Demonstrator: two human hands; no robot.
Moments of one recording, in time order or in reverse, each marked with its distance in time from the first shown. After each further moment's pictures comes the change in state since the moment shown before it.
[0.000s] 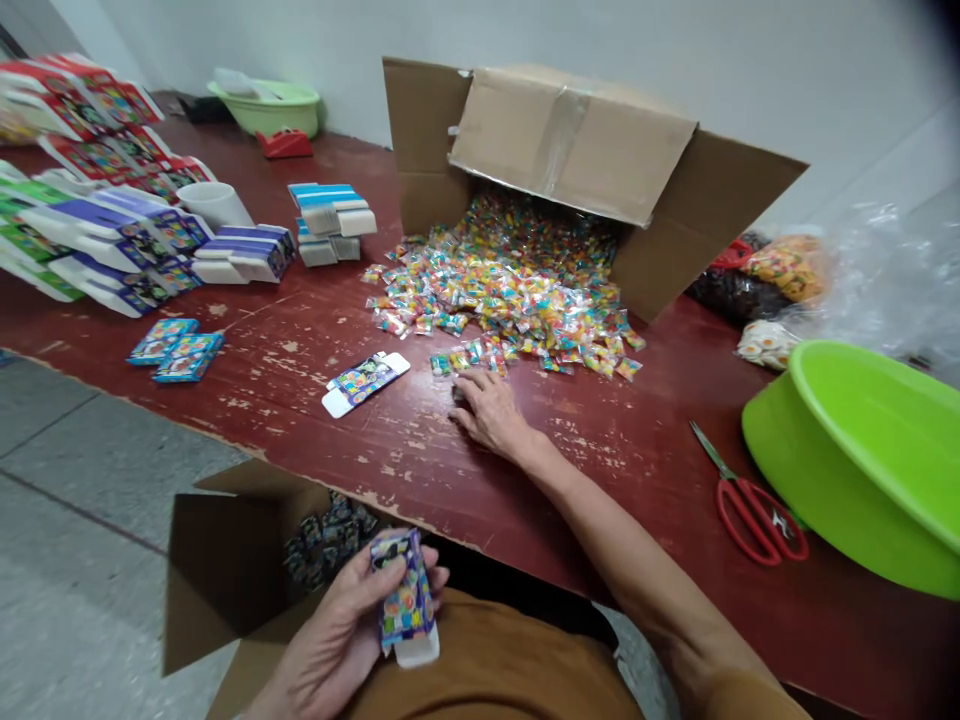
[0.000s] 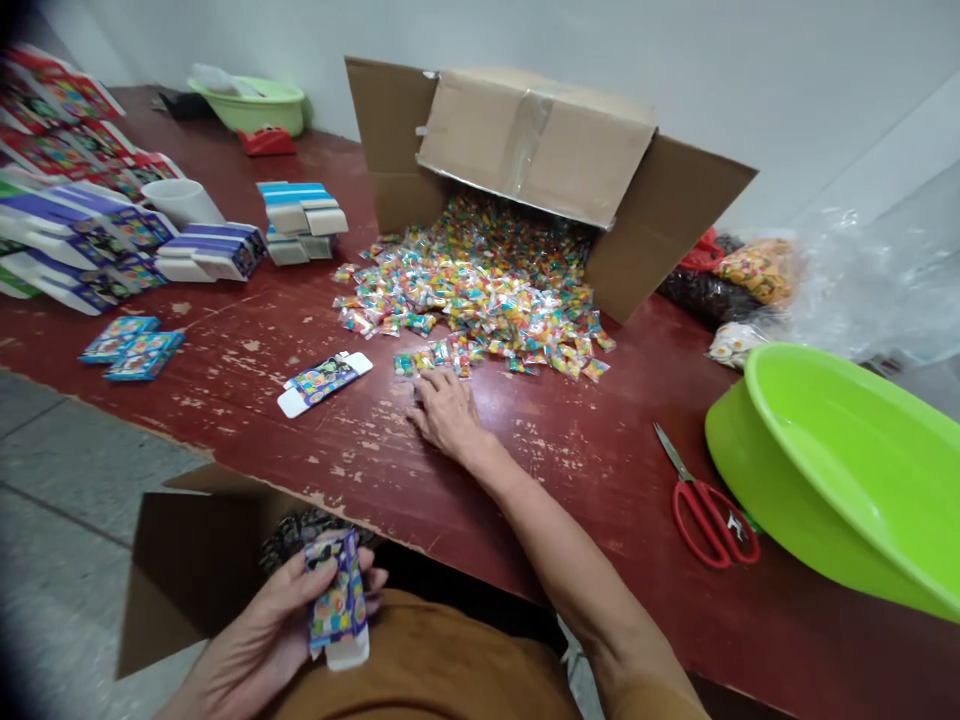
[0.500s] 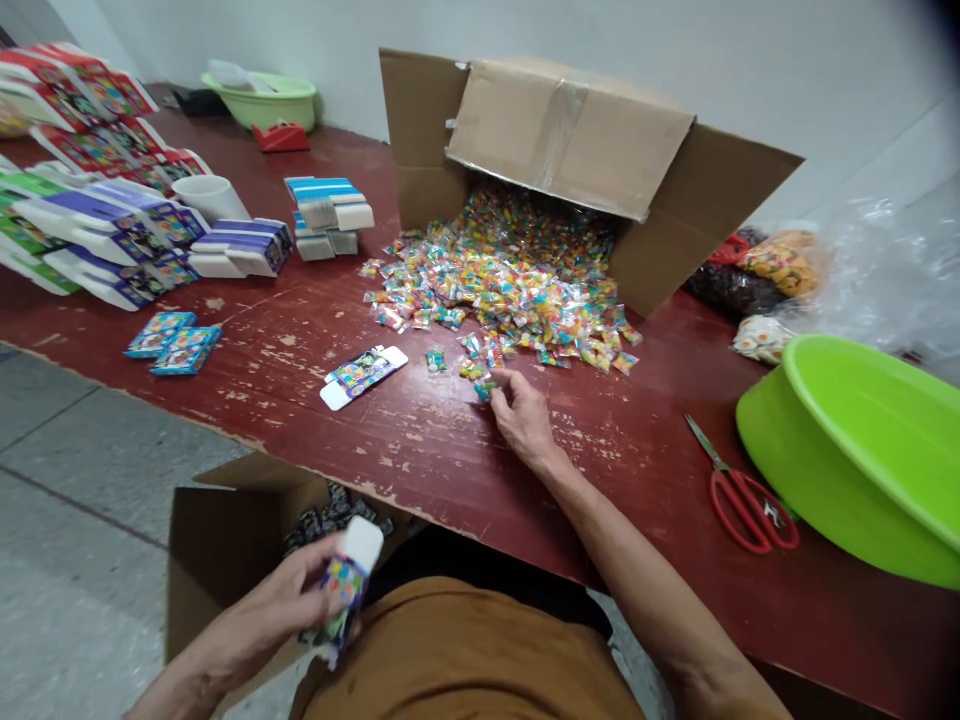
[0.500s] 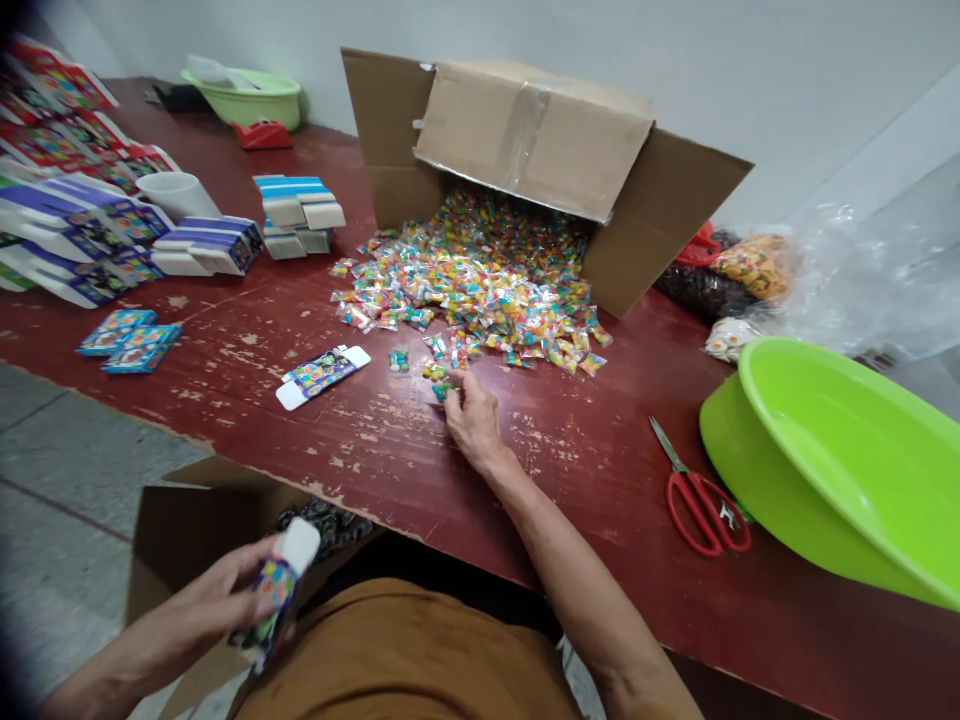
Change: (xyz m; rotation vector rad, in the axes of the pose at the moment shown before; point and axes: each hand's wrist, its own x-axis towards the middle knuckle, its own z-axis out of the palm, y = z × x) left_hand 0.005 0.037 -0.072 0.667 -0.258 0.068; right_hand -0.031 0.013 0.000 0.442 0.251 0.304
